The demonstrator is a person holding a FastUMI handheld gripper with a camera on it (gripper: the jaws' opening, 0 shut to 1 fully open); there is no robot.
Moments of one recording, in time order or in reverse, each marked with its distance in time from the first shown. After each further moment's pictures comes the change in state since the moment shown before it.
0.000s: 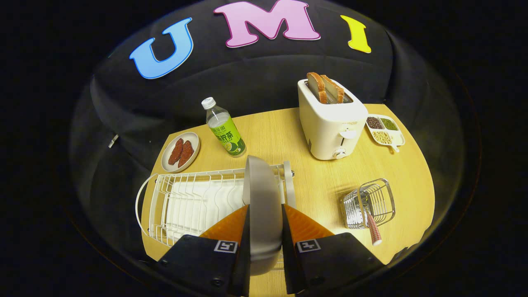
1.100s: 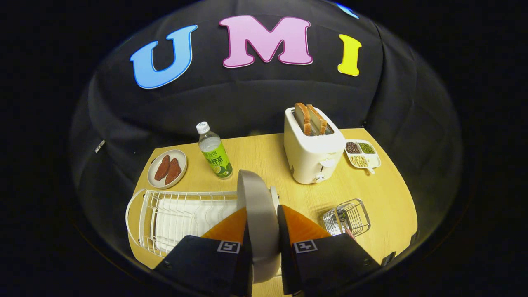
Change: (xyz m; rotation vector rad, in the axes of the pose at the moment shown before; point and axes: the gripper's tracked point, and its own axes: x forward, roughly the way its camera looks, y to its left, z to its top) arm -0.025 -0.008 0.044 -0.020 -0.144 -0.137
